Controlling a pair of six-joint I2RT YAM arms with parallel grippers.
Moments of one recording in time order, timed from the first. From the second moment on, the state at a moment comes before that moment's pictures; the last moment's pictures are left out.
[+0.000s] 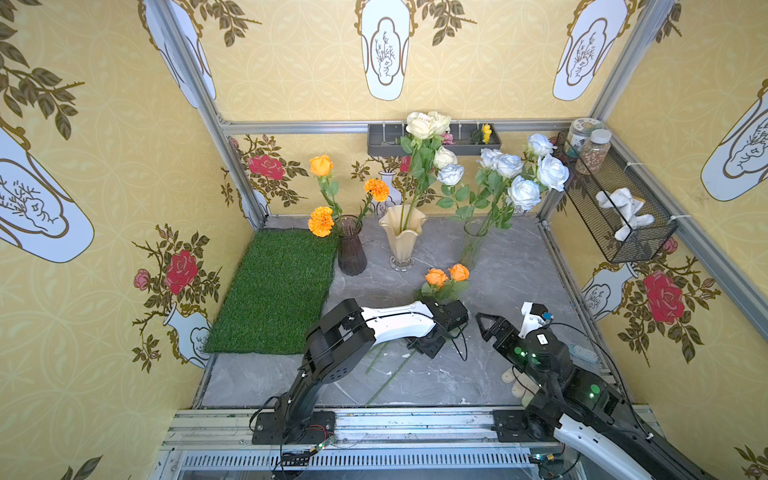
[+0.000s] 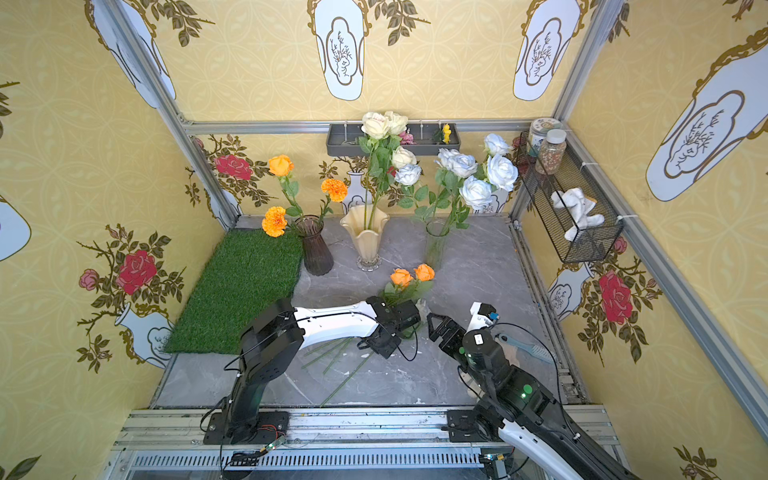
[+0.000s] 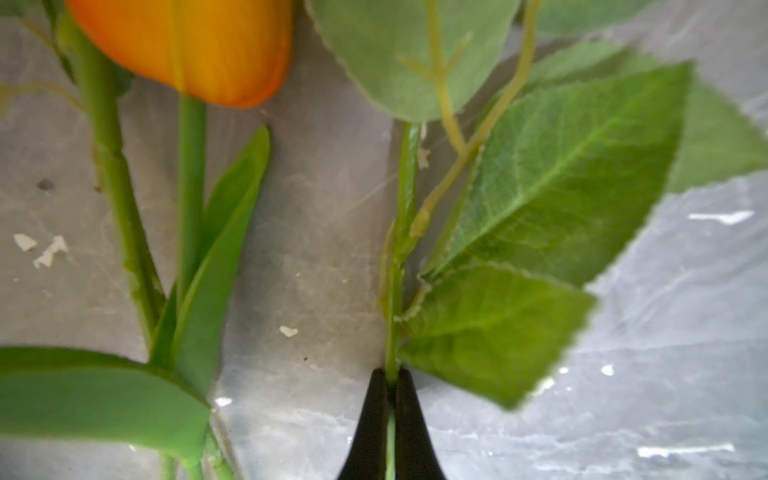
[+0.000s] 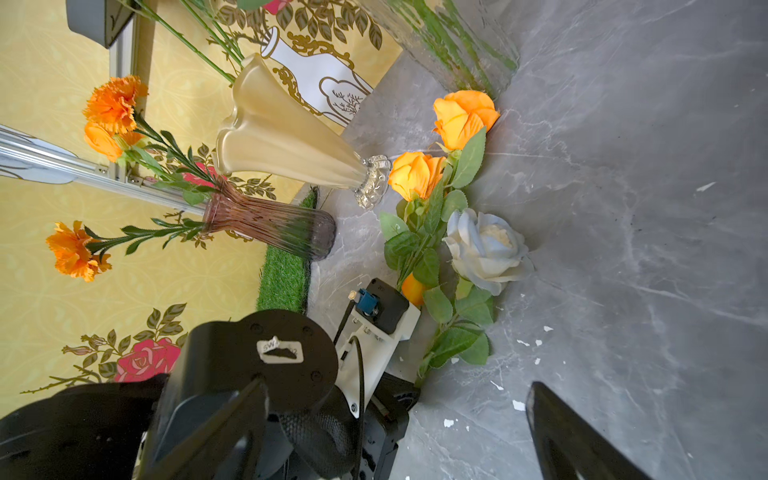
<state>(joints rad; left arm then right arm) -1.10 2.07 1.48 -0.95 -0.16 -0.38 0.72 0.34 0.42 -0.54 0.26 1.11</state>
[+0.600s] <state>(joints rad) -1.12 1.75 1.50 -0.75 -0.45 -0.36 0.72 0.03 0.33 -0.64 0.41 1.21</state>
